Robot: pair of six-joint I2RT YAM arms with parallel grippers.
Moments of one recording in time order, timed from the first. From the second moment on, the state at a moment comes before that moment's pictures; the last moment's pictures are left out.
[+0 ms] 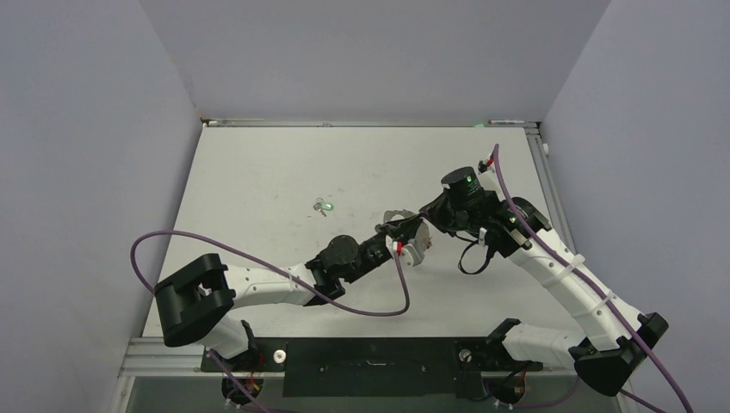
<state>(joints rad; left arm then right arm) -1.14 1.50 0.74 0.95 -0.11 0.58 0.69 1.14 1.28 -0.94 0.27 1.29</state>
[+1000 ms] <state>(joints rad) -1.15 1.36 0.63 0.94 -0.17 0.52 0.72 0.98 1.13 -0.62 0.36 1.02</state>
